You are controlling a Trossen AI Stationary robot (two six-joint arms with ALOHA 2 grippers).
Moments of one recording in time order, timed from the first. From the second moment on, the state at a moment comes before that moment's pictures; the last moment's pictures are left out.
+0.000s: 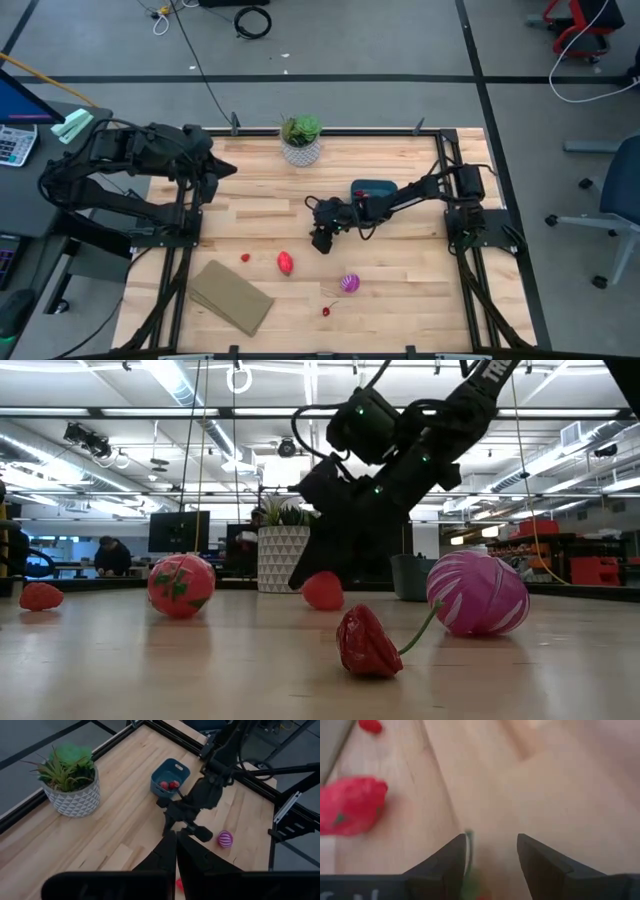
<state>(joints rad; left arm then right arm) 0.04 0.97 1.50 -1.13 -0.20 -0.51 0.01 2.00 1.06 0.18 0.01 0.52</state>
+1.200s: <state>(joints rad) 0.04 0.97 1.50 -1.13 -0.22 -0.51 0.04 1.86 1.06 -0.09 -0.03 0.77</state>
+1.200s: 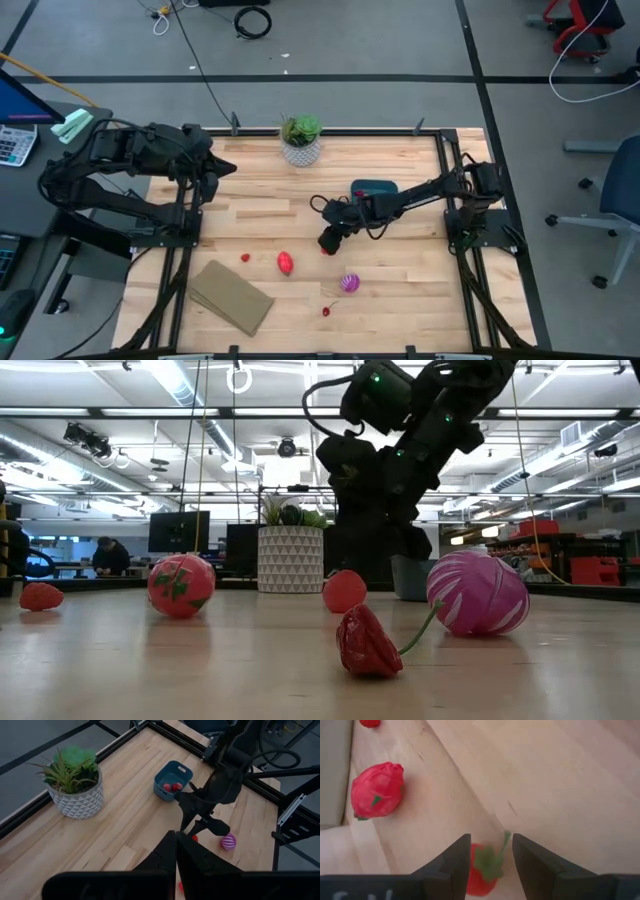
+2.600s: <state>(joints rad) 0.04 0.97 1.50 -1.13 -0.22 -0.51 0.00 1.40 1.06 -0.67 0.53 0.87</state>
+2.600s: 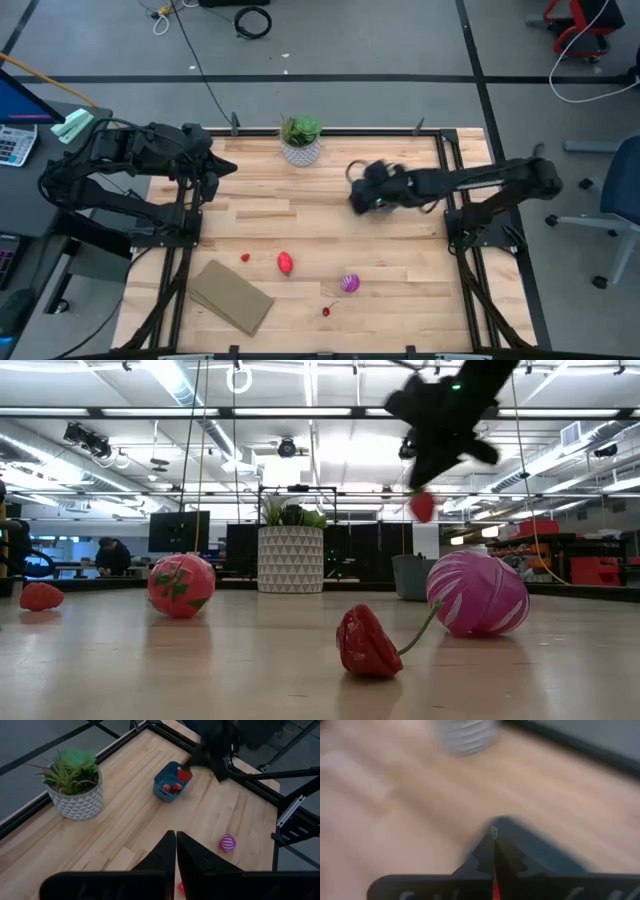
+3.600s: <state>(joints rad) 0.04 0.98 1.50 -1.11 -0.24 -0.51 -0.09 1.64 1.06 -0.91 0.51 0.98</state>
